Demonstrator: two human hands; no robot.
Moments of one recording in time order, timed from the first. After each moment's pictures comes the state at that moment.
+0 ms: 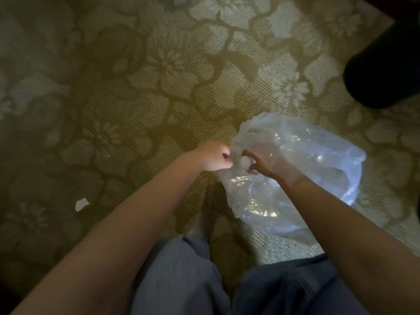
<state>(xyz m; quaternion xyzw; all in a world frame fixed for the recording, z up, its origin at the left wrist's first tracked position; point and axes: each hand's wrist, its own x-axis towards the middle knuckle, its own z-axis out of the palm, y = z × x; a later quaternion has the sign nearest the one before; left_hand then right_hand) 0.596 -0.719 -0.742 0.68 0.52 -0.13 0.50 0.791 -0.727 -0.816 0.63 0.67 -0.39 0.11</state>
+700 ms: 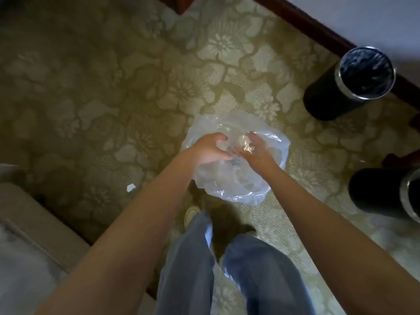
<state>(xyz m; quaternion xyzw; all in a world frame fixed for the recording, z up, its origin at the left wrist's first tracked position) 0.571 -0.744 -0.448 0.55 0.61 -0.01 0.58 0.738 -0.777 -0.469 0.67 0.44 -0.55 -0.21</state>
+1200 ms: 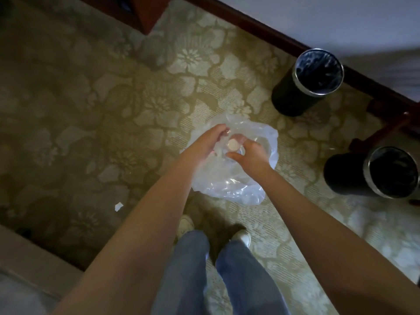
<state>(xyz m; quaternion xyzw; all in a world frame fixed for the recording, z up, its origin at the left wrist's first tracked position) 0.650 -0.720 -0.390 0.36 0.57 0.13 0.73 0.783 -0.780 -0.425 0.75 0.54 -0.36 -0.11</state>
